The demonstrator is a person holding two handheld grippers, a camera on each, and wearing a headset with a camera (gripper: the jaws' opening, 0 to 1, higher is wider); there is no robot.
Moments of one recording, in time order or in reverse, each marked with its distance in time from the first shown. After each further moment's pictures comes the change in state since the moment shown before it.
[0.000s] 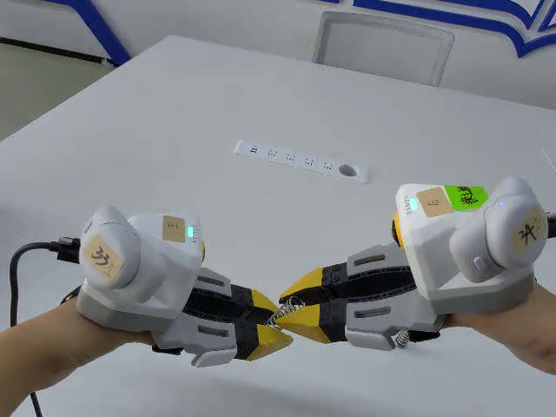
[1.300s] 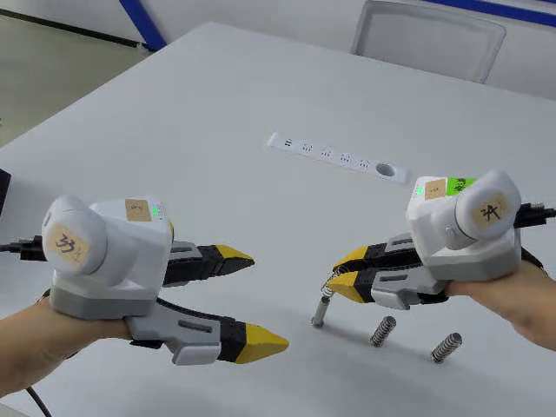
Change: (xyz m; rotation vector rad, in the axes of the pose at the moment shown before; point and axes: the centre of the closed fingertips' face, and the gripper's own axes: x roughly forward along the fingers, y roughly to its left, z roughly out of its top) left arm -0.045 0.045 -0.016 -0.136 -0.055 0.199; right arm 0.027 -0.095 -0.059 0.116 0.187 -0.174
